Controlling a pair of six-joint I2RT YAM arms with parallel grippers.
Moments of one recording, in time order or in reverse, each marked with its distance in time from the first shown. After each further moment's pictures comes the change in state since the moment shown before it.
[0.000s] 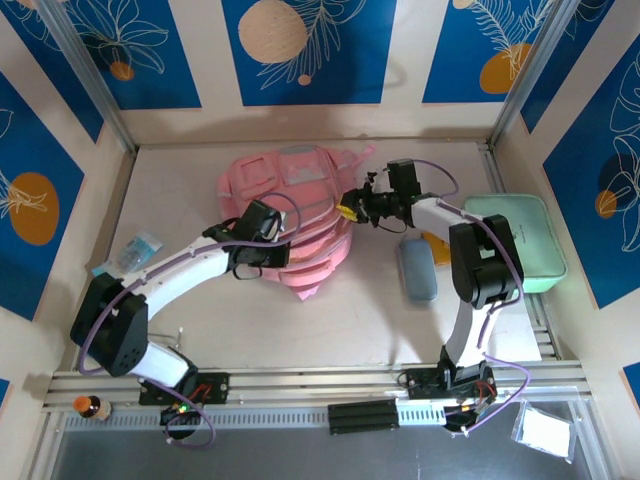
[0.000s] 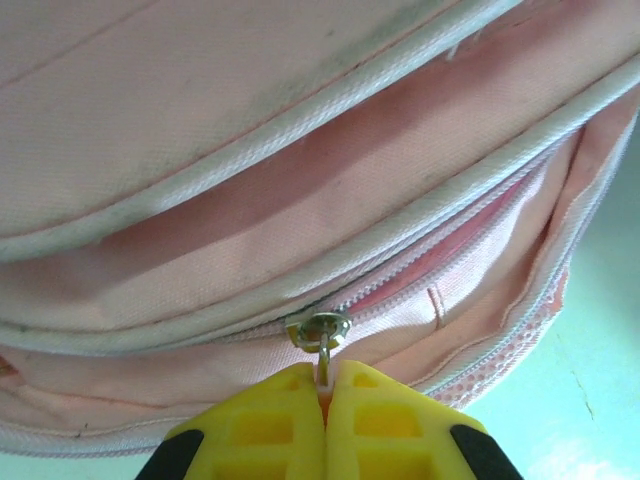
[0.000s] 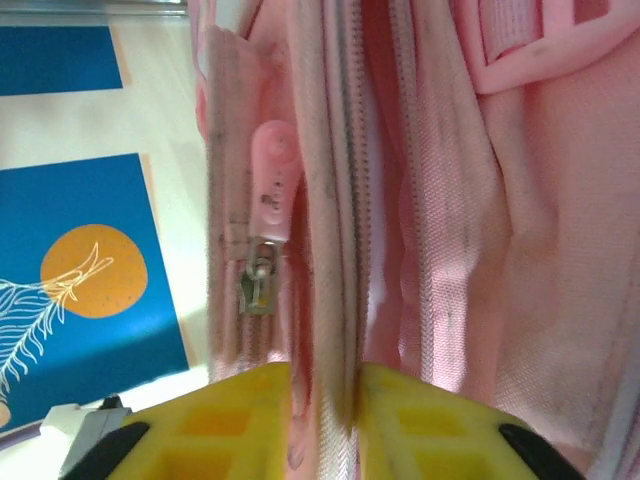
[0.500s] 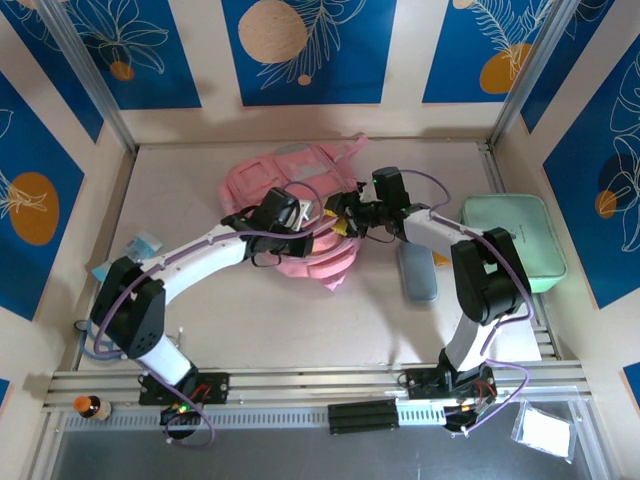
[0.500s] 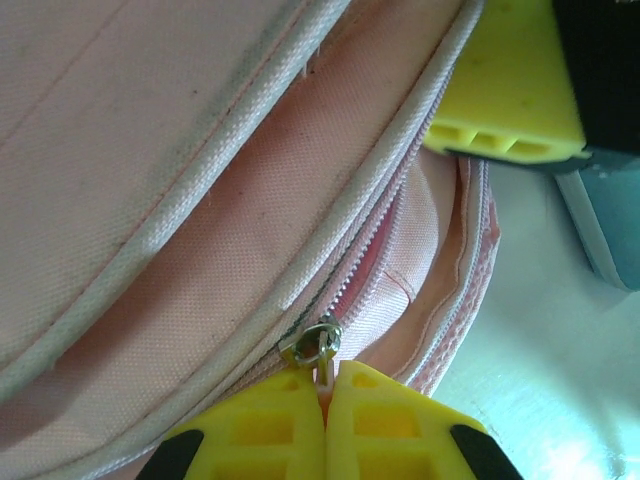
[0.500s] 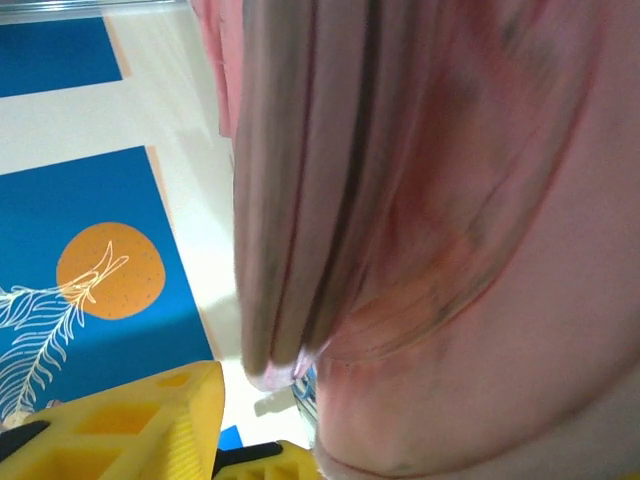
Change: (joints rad) left arm -0.071 0.134 0.152 0.072 0.092 0.053; right arm 0.127 -0.108 -0.087 0.027 0.108 0.195
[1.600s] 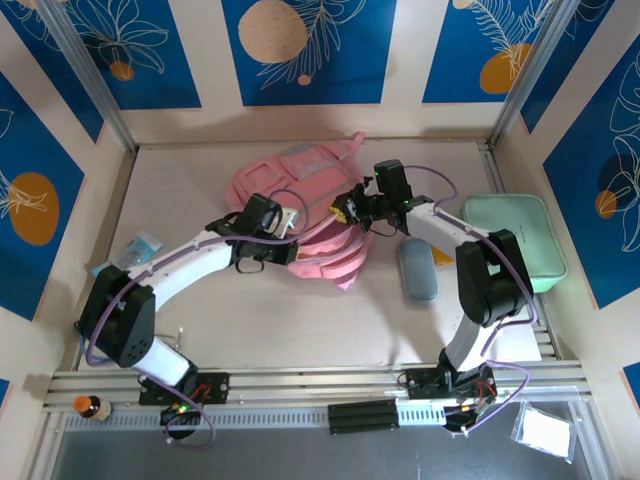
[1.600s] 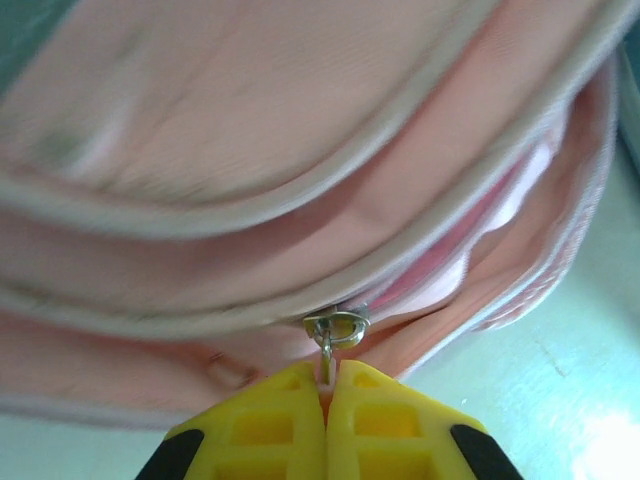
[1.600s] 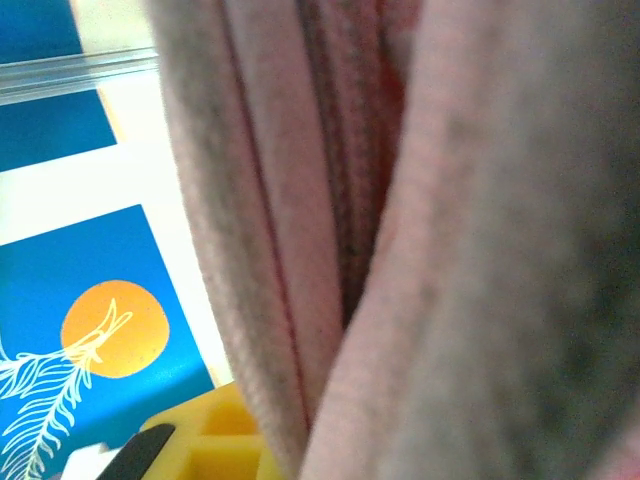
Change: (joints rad) left arm 0.109 -0.092 -0.127 -0.030 0.040 0.126; right arm -0.027 -0.019 0.068 -0.103 0.078 0.045
